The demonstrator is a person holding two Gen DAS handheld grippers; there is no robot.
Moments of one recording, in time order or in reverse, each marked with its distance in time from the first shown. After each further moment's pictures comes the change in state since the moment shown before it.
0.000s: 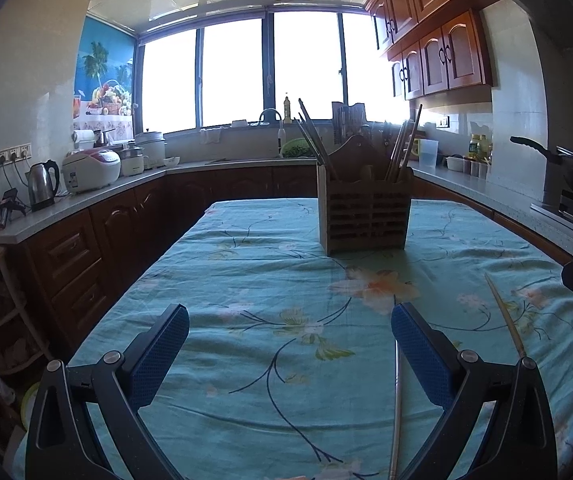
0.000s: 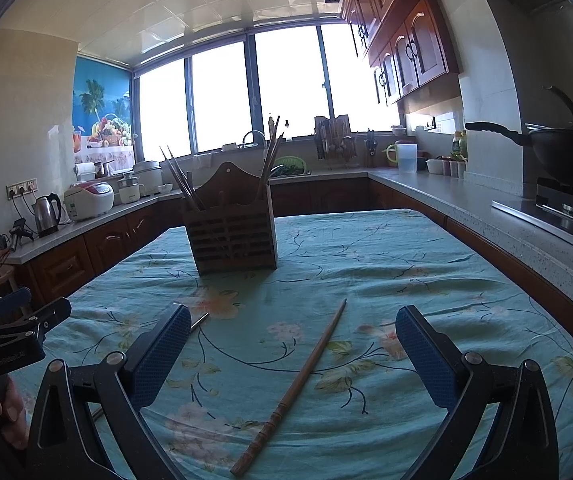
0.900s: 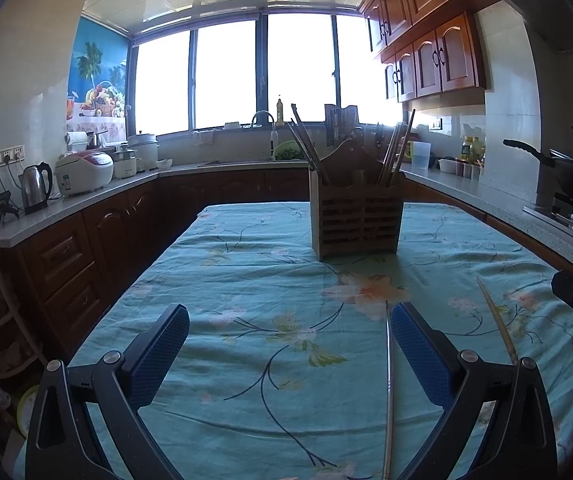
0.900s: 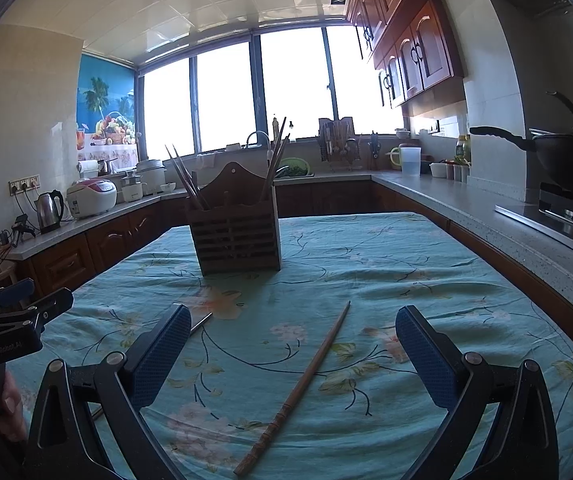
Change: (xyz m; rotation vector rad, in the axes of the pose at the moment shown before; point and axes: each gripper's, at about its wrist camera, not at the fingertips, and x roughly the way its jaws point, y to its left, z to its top) left arm -0.003 -0.011 0.004 -0.004 -0.007 -0.015; right arm 0.001 0.004 0.000 -0.017 -0.005 0.008
